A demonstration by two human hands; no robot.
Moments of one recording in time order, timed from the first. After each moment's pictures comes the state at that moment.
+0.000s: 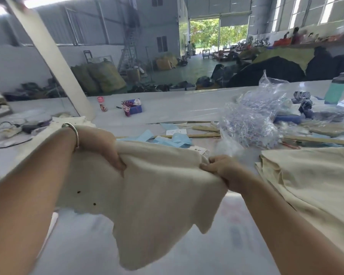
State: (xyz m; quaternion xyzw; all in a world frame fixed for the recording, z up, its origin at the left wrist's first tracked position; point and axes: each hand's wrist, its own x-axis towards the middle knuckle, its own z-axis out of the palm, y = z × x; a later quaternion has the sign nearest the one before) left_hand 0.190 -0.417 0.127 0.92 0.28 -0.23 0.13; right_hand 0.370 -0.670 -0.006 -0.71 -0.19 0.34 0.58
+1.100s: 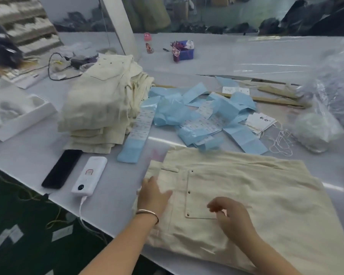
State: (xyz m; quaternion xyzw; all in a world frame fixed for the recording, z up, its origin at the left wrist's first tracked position) left_hand 0.118 -0.401 -0.194 0.79 0.56 0.08 0.25; right_hand 0.253 -0.583 -0.174 -0.82 -0.38 0.26 0.34
